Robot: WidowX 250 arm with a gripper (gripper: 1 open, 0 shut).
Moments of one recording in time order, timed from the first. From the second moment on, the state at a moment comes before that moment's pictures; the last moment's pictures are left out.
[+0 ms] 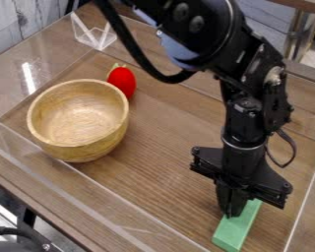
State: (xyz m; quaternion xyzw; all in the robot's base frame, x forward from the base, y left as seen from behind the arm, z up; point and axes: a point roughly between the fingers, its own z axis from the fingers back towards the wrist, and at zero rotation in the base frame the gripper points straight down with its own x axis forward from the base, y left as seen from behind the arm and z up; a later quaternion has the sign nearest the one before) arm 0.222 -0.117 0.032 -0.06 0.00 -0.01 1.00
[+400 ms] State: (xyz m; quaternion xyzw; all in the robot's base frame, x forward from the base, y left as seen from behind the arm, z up) arm 0.221 -0.094 0.040 -0.05 0.01 -0.04 1.00
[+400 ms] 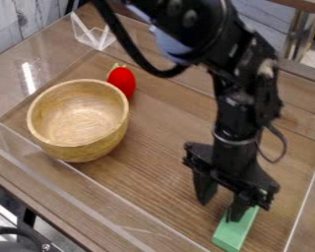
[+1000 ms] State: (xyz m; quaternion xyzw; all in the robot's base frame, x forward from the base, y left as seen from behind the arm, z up) arm 0.242 -0.113 0.056 -0.05 0.00 -0.03 1.00
